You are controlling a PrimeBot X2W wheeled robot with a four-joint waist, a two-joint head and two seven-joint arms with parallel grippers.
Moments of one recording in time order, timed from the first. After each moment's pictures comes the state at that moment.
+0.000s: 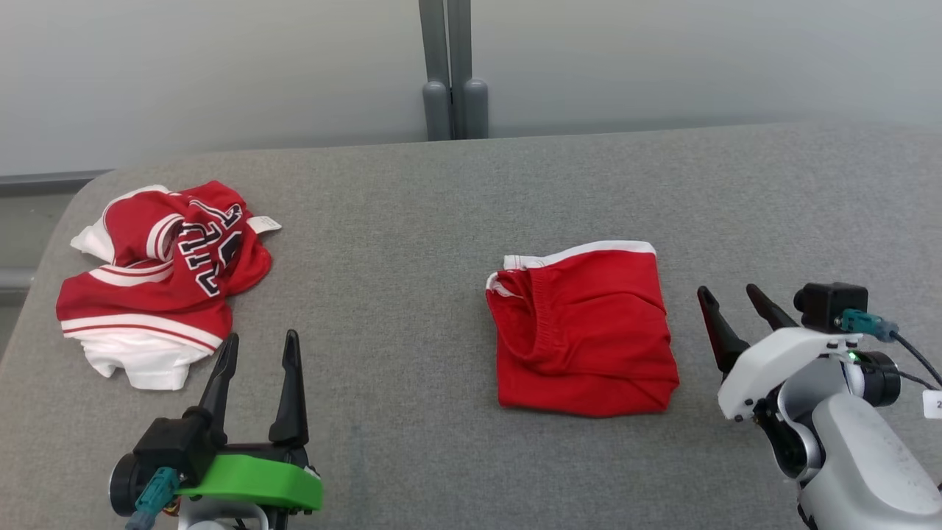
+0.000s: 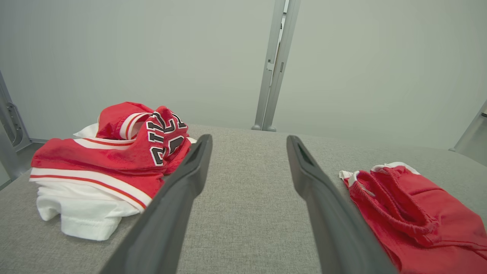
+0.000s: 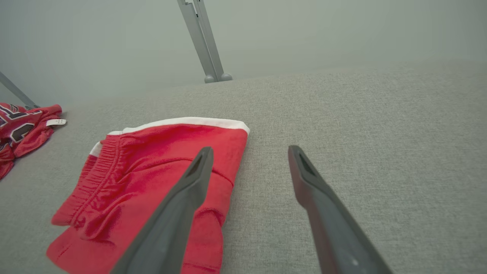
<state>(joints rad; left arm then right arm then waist) -0.03 0.05 -0.07 0.17 -0.26 -0.10 -0.26 -0.31 -0.20 0.13 0.48 0.41 0.13 -0.03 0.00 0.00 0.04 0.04</state>
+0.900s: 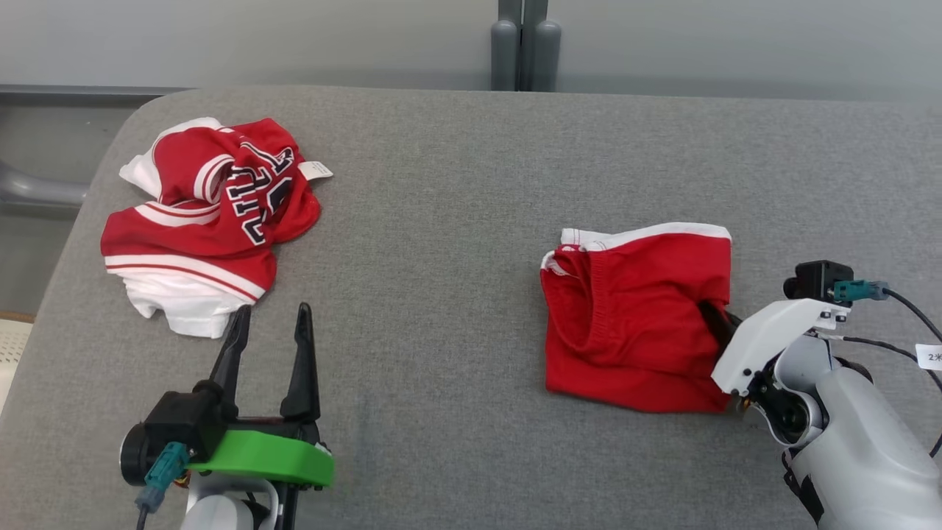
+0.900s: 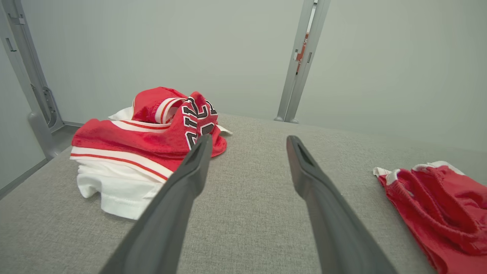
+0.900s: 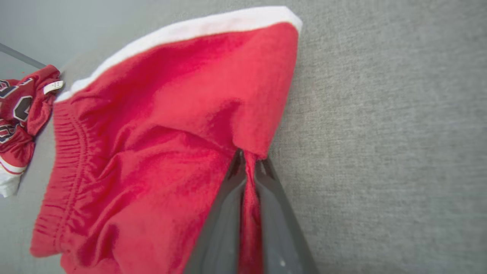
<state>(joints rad) -0.09 0.05 -0.10 0.17 -0.27 -0.10 -0.26 -0.45 -0.18 0.12 0.68 0.65 0.13 0.23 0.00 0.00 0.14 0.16</state>
